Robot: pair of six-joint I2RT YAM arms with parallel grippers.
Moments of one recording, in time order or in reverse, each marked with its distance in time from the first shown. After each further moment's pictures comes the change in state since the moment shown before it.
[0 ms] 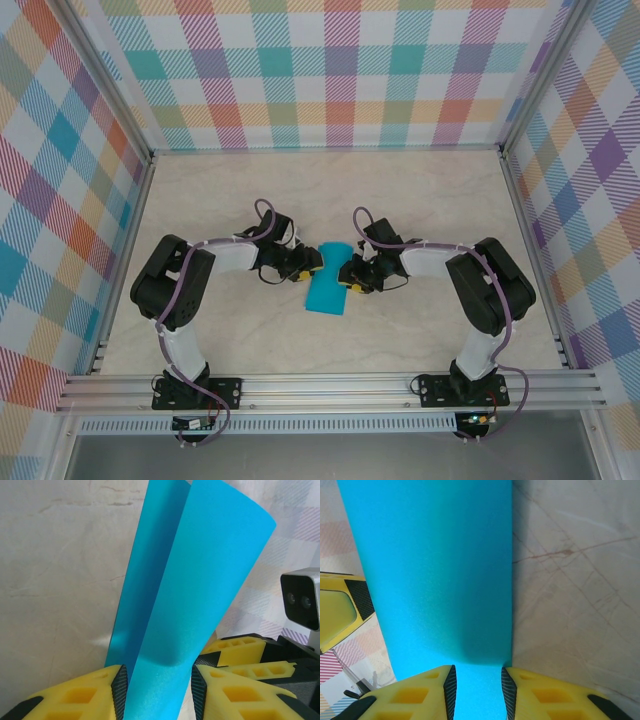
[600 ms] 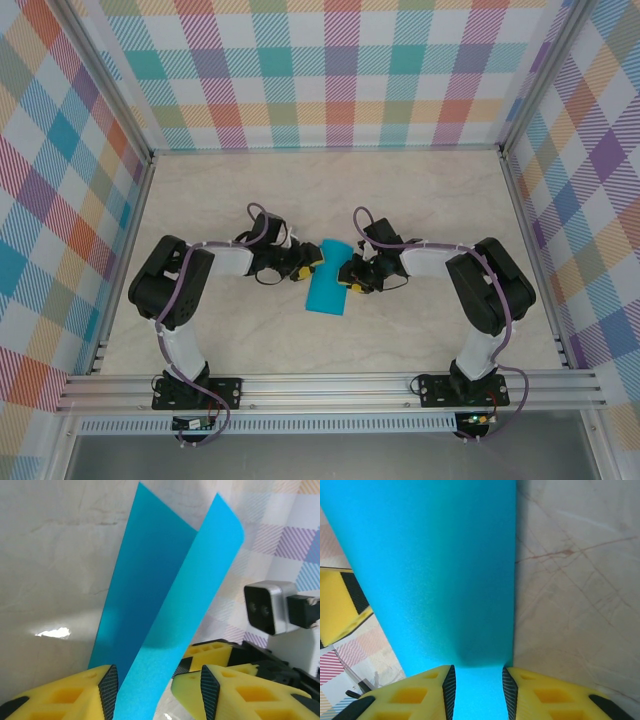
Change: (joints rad) left arm 0.042 -0.002 -0.078 0.220 0.087 -0.132; right arm 0.000 0.000 0.000 0.004 -0.002 0.008
